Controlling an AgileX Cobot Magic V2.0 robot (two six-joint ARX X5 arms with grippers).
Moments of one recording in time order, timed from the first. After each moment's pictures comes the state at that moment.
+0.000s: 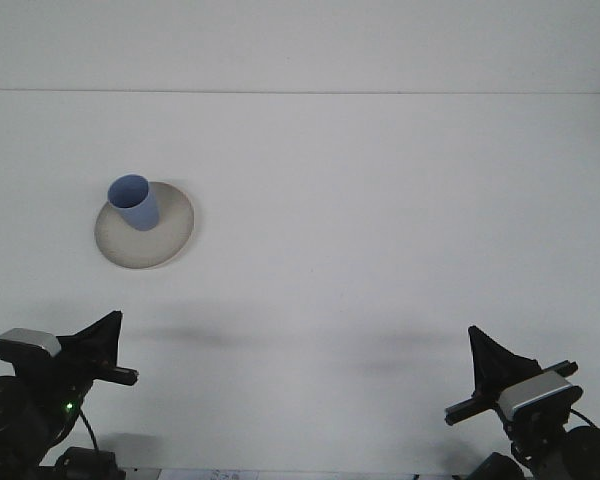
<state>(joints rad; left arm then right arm) -0.11 0.32 0.76 -0.57 0.16 -0.19 0.64 0.16 0.65 -0.59 0.26 0.06</state>
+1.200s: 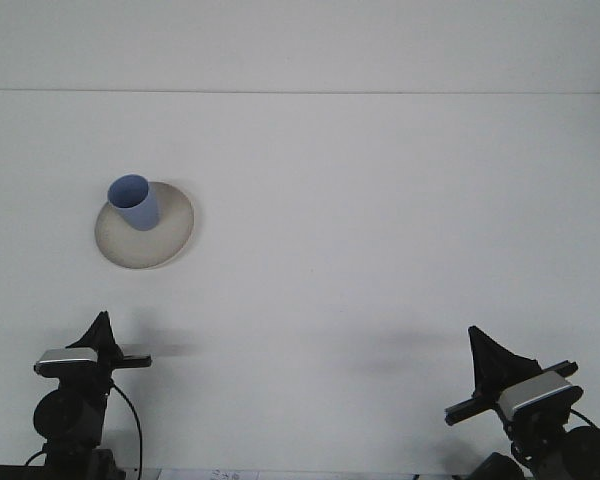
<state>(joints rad) 0.01 0.00 0.03 0.00 -0.10 0.06 0.64 0.16 0.65 -0.59 0.26 0.06</state>
